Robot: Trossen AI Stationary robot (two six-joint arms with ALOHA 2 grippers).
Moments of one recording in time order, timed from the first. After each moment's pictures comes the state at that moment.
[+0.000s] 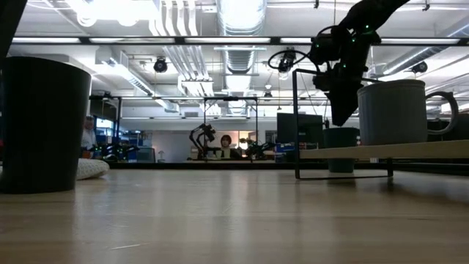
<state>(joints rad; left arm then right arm) 0.19 1.73 2.25 -1.06 0.09 -0.02 -0.71 1.44 1.09 -0.91 -0.03 0.23</state>
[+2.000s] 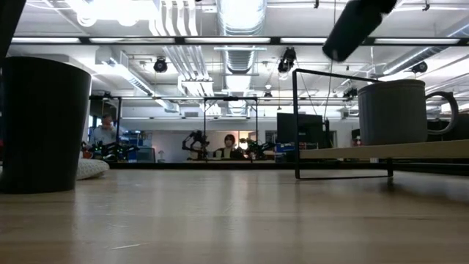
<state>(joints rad) 0.19 1.72 2.22 -1.16 -0.01 -0.02 -0.29 0.98 1.44 -1.24 -0.03 0.04</state>
